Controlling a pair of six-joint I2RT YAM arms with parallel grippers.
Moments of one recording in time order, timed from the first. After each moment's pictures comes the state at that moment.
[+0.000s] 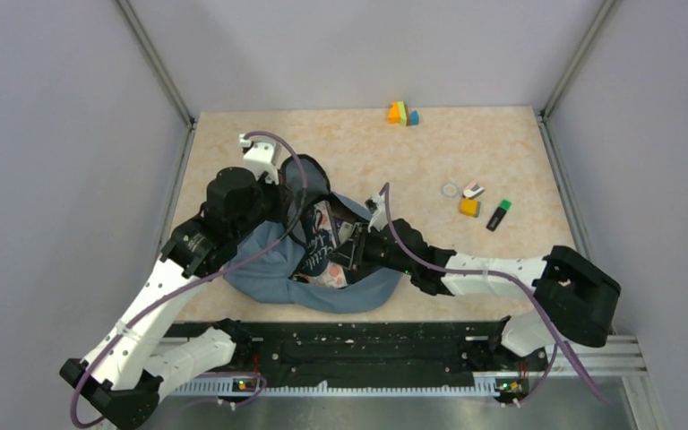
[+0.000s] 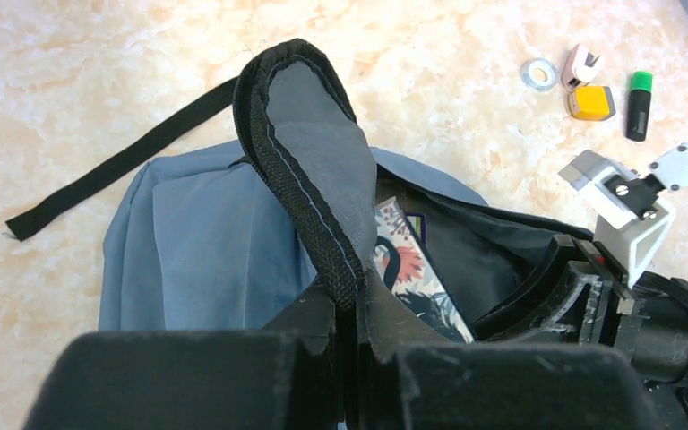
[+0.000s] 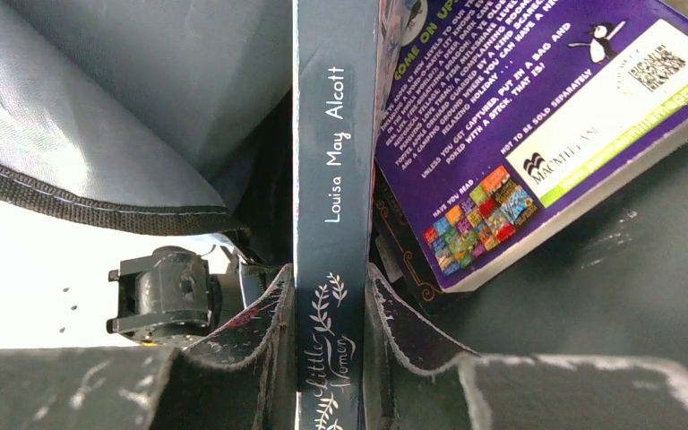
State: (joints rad) left arm -0.56 0.93 1.15 -0.61 -0.13 -0.24; right arm 1.02 1.41 0.67 0.44 -0.05 0.90
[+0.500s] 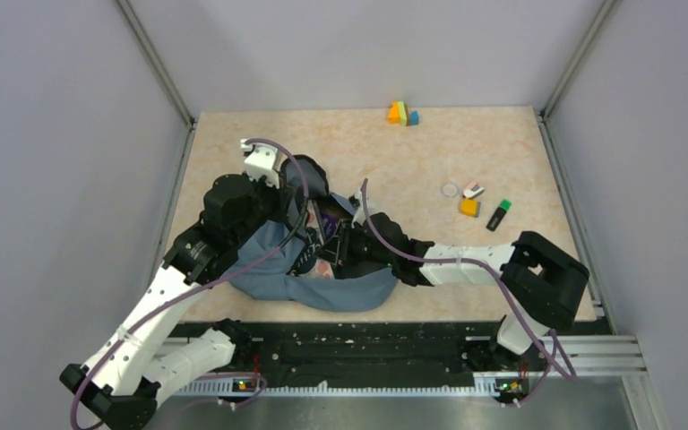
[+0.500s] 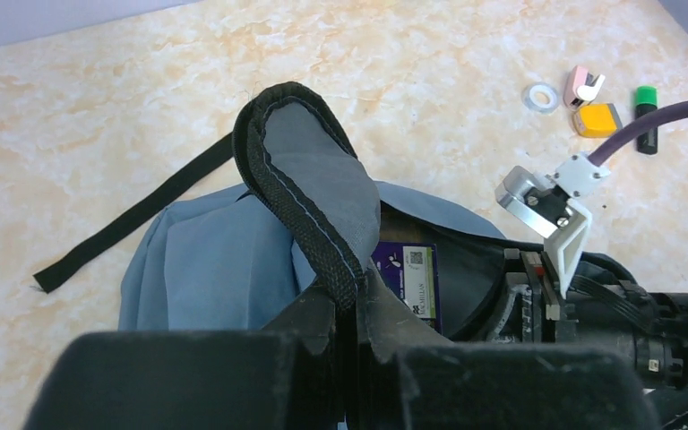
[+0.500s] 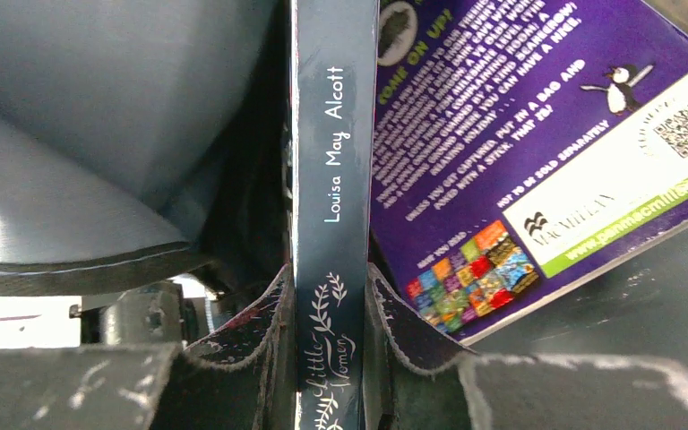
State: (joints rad) left arm -0.56 0.89 1.05 -0.45 -0.12 -0.15; right arm 1.02 1.58 0.81 0.44 -0.06 0.87
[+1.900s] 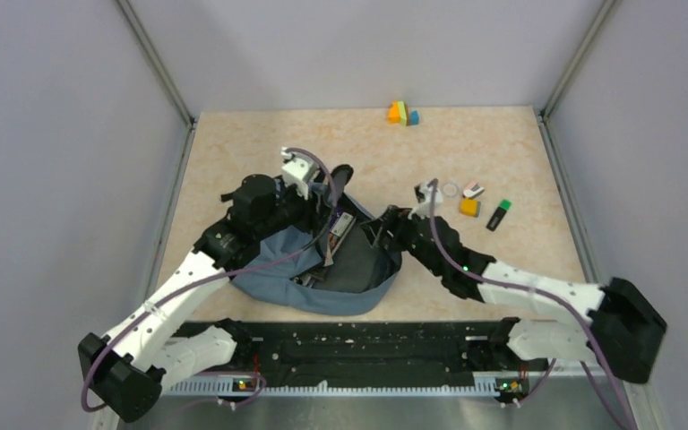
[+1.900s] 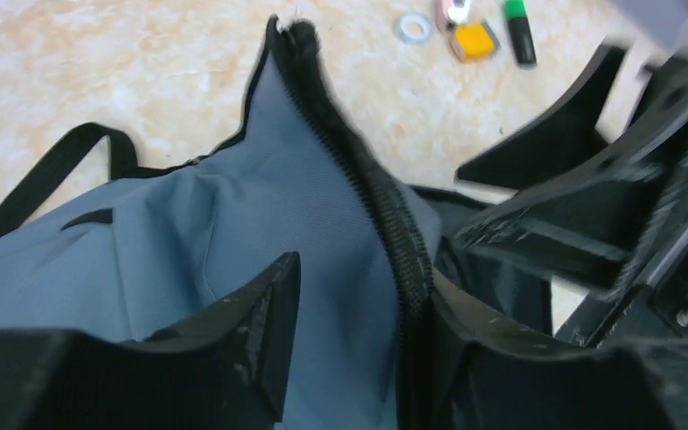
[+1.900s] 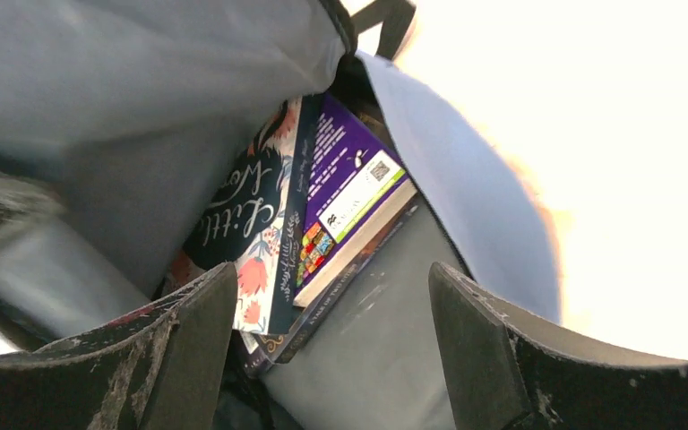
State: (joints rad) left arm -0.57 0.96 0.91 -0.26 0.18 -0.11; right arm 0.92 1.22 0.60 0.35 0.28 0.72
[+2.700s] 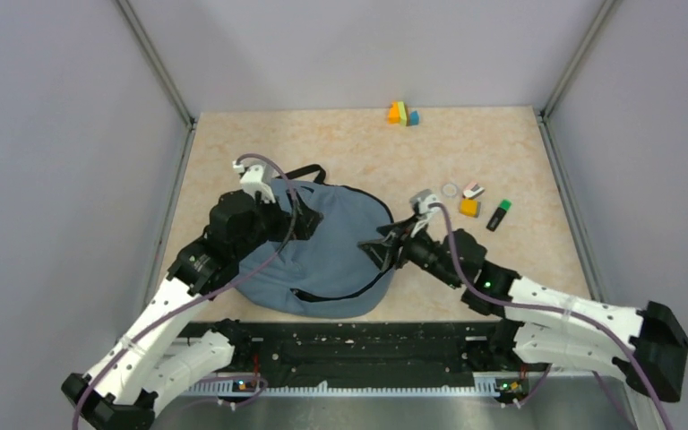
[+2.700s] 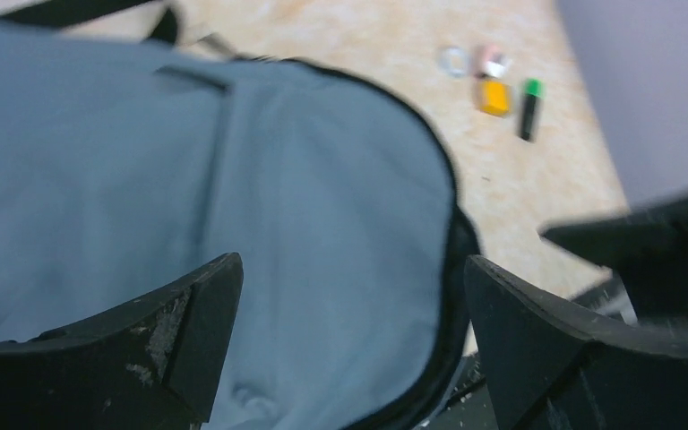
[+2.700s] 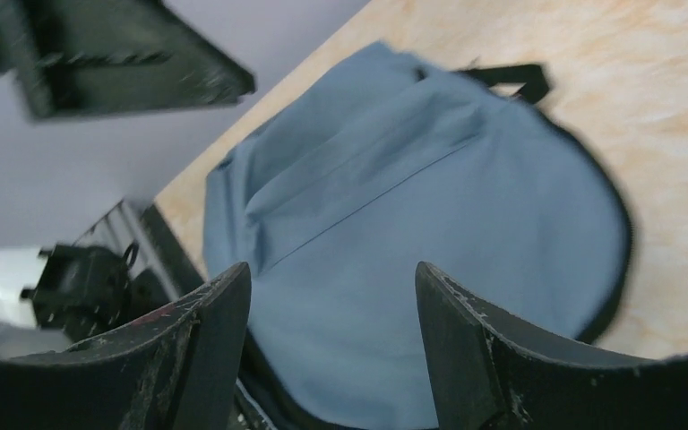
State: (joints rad) left arm -0.61 0.81 0.91 -0.43 0.02 -0.48; right arm 0.99 0.84 0.53 0.31 0.15 0.38
